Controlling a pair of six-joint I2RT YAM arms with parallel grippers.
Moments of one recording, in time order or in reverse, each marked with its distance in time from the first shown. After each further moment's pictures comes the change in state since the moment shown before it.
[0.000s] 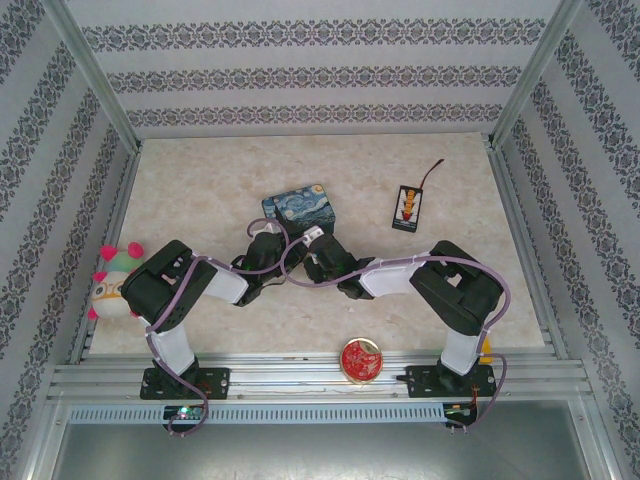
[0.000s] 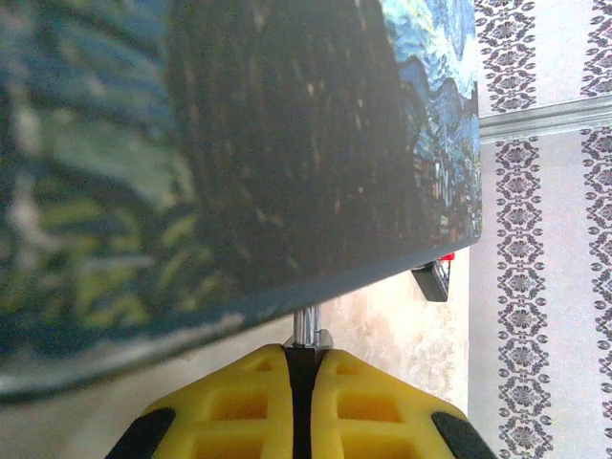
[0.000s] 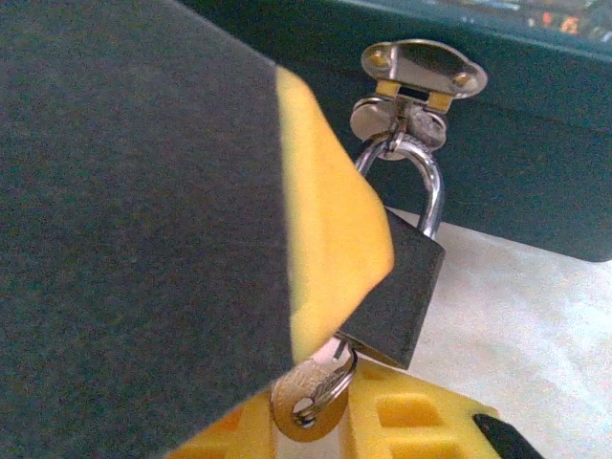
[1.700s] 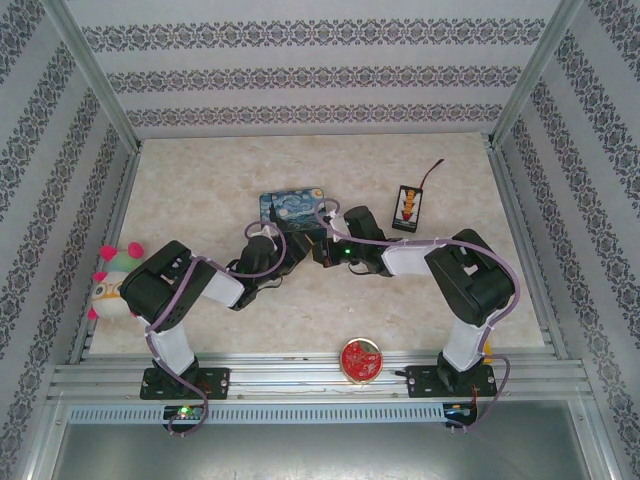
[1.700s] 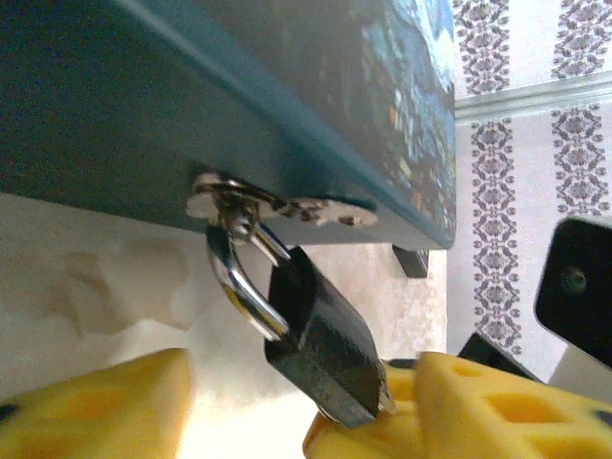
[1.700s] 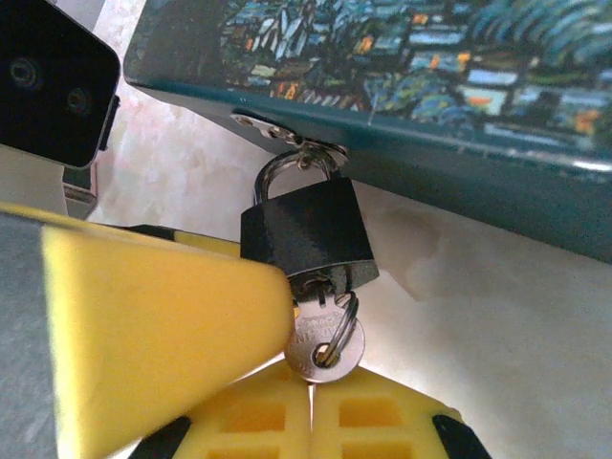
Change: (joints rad) left arm 0.021 -0.001 -0.056 0.093 0.064 -0.001; right arm -0.275 -0.008 0.000 0.067 -0.712 0.294
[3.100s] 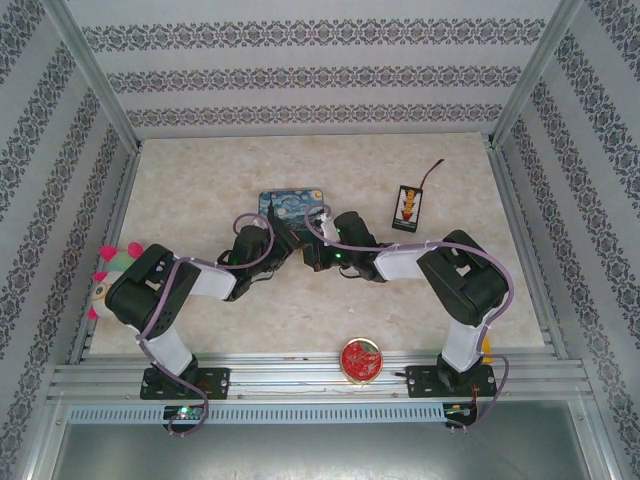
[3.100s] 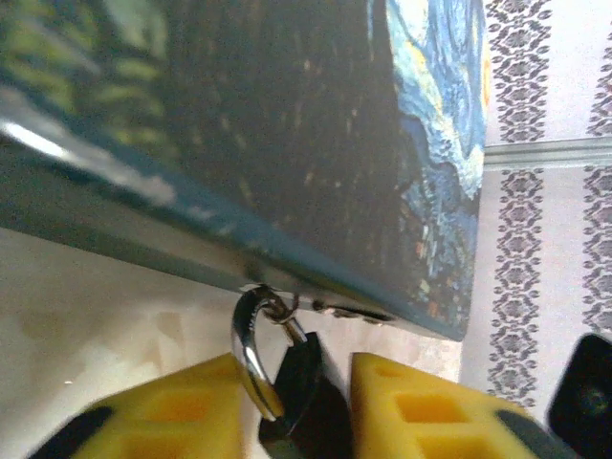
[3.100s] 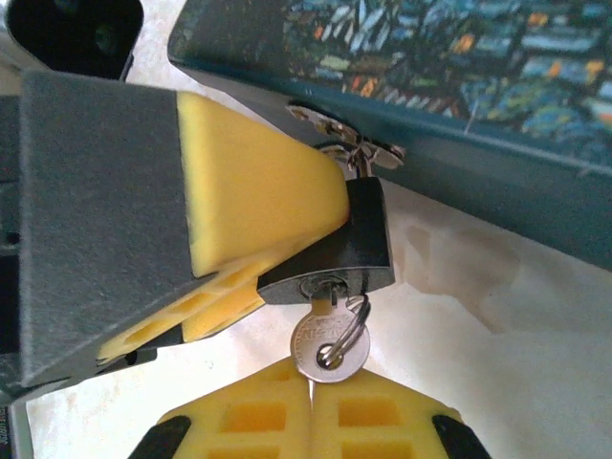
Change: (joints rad) left arm 0.084 -0.078 0.039 -0.188 0.011 -0.021; right arm 0.075 0.023 -0.002 0.075 0.062 0.040
